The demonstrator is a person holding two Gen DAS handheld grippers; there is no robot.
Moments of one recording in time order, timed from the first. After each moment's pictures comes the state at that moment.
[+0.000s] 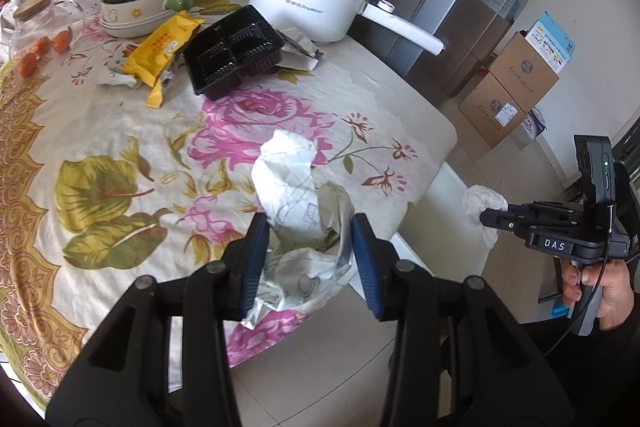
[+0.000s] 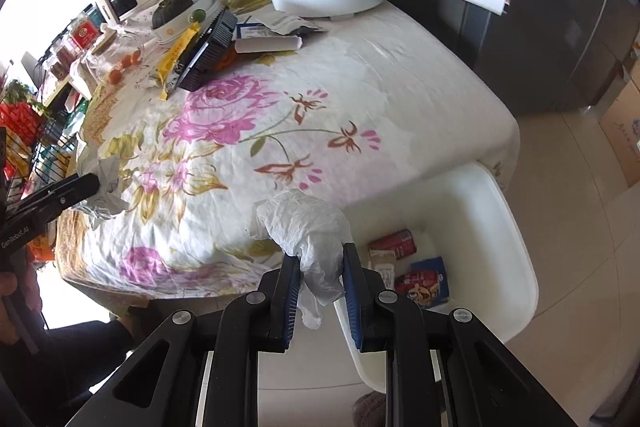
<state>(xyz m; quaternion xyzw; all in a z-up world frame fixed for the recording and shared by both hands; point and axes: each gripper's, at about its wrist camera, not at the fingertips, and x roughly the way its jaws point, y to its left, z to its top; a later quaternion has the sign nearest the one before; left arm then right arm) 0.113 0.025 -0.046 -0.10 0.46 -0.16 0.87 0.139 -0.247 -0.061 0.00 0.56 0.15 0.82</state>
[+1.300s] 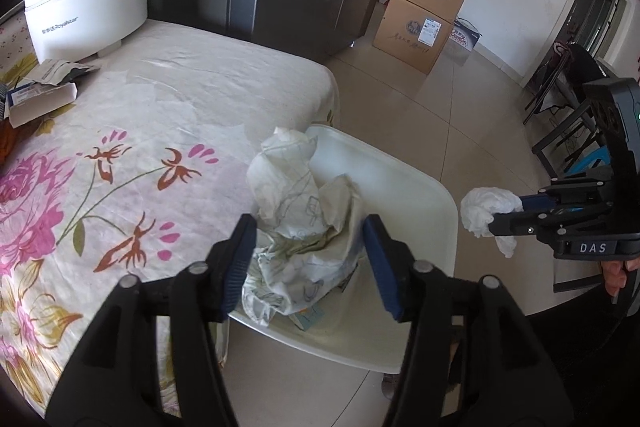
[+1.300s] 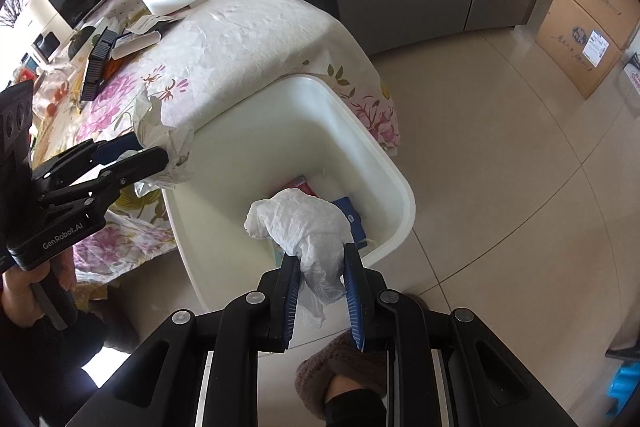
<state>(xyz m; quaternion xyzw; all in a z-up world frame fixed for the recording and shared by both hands) 0.155 -0.197 -0.097 0.04 0.44 -0.30 0.85 0.099 -0.404 -0.102 0.06 0.59 0.05 0.81</state>
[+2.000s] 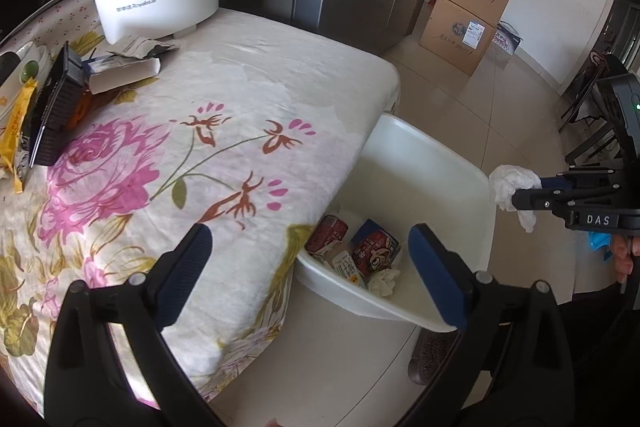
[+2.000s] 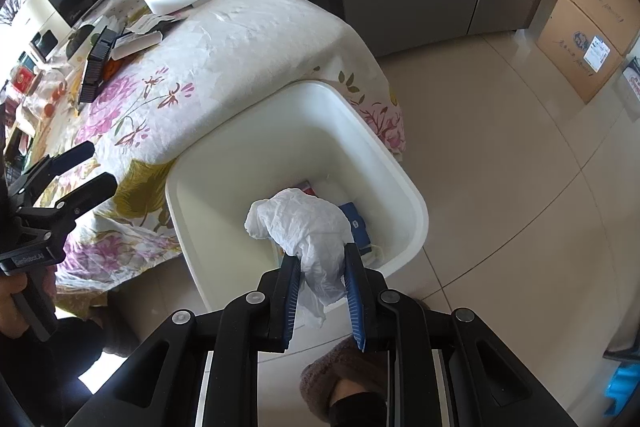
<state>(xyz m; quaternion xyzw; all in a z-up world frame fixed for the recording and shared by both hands) 0.143 -0.137 -0.084 0.05 0.46 -0.23 0.86 0.112 -0.383 -0.098 0.05 0.59 0.05 0.81</state>
